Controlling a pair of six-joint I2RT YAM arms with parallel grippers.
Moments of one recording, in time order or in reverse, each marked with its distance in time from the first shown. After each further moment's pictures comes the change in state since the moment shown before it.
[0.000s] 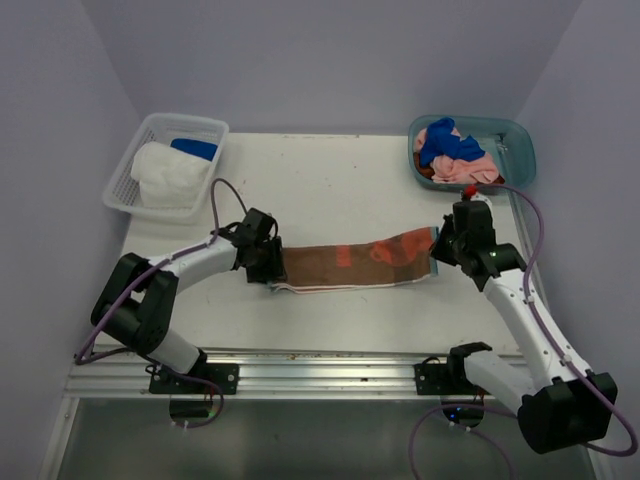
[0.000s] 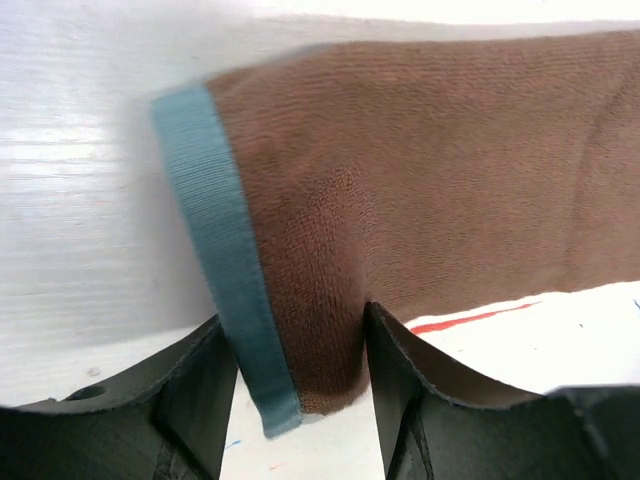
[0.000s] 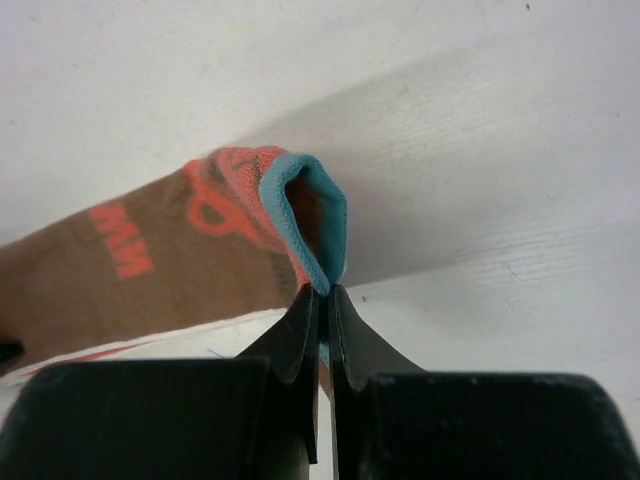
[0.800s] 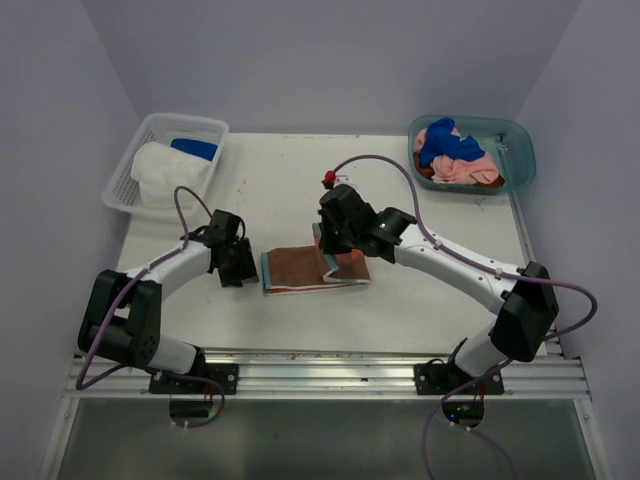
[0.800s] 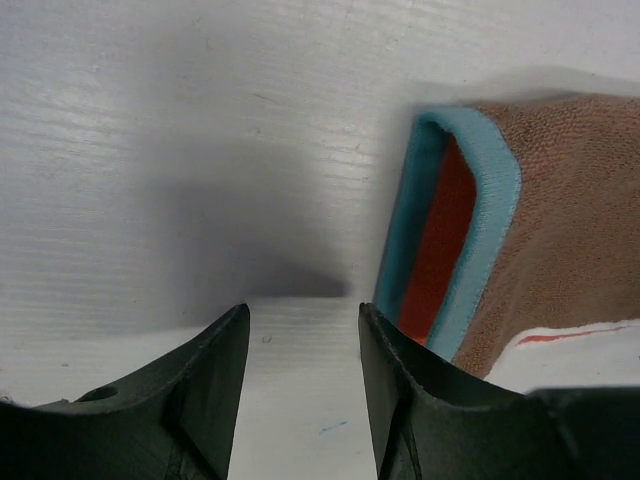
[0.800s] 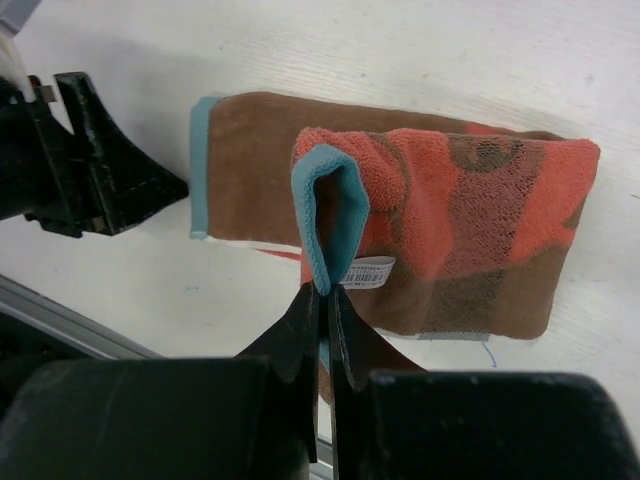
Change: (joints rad) left arm 0.218 -0.103 -0.086 -0.086 -0.015 0.074; right arm 0.668 0.526 0.488 0.044 0.062 0.103
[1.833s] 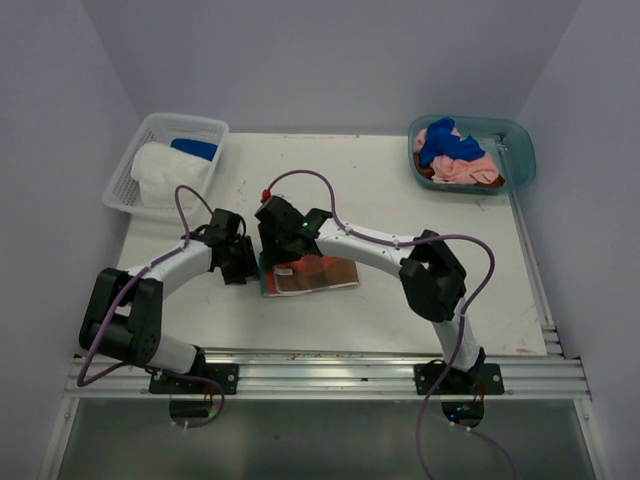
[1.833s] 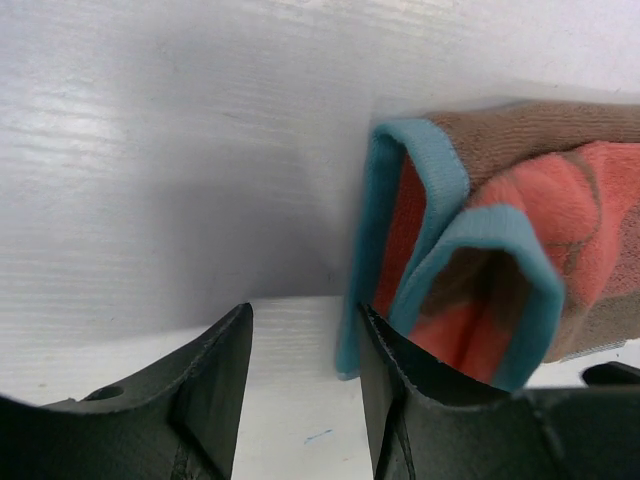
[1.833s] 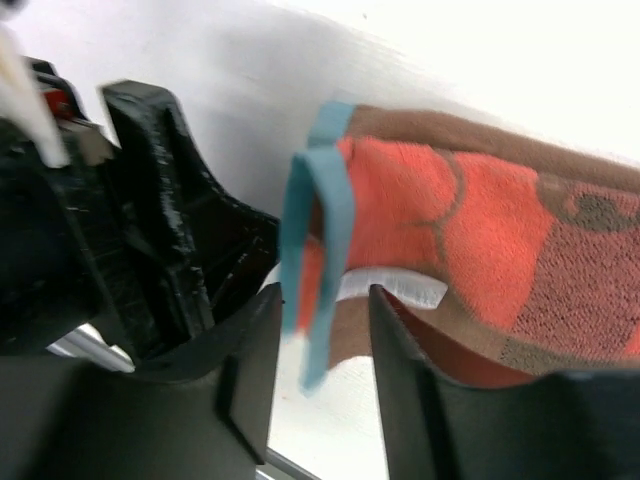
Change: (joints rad) left arm 0.000 0.016 0.003 0.056 0.040 -0.005; right arm 0.130 0.544 0.381 0.026 -0.097 0.050
